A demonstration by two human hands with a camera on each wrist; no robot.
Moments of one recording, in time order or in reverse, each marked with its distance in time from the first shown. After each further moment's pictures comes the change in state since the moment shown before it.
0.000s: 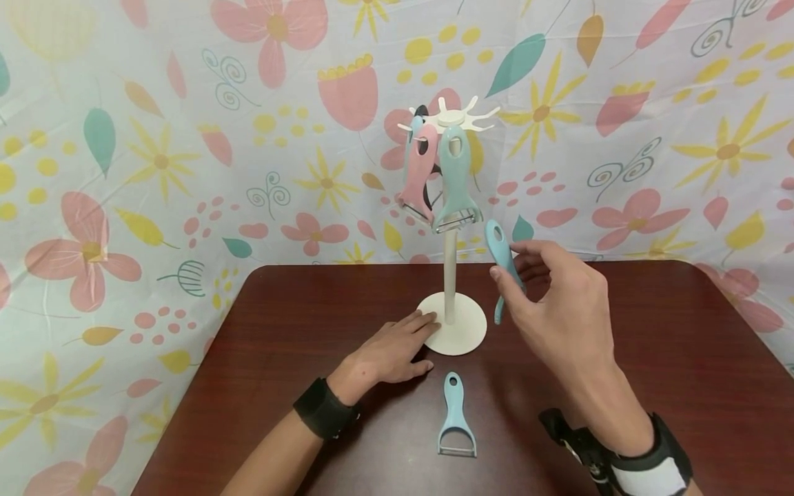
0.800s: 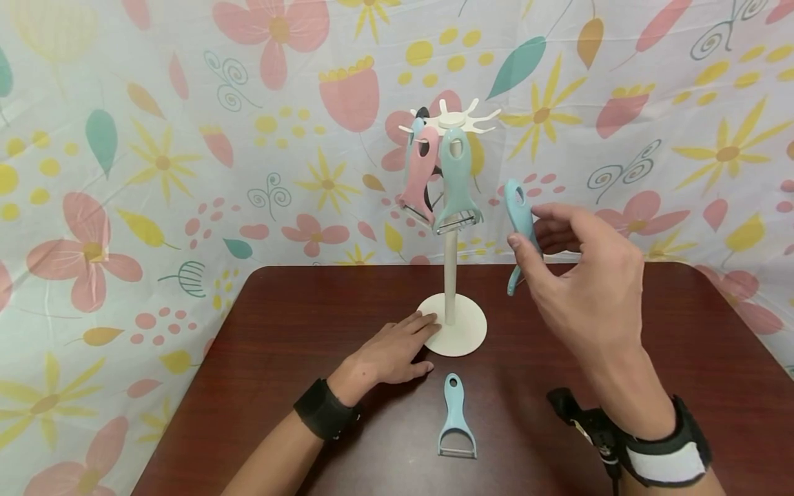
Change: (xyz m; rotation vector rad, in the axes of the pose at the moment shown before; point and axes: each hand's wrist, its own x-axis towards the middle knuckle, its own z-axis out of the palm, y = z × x) left_hand -0.001 0.001 -0.003 -0.013 -0.006 -0.002; right_hand 0.029 -0.013 -0.021 0.063 0.112 -0.047
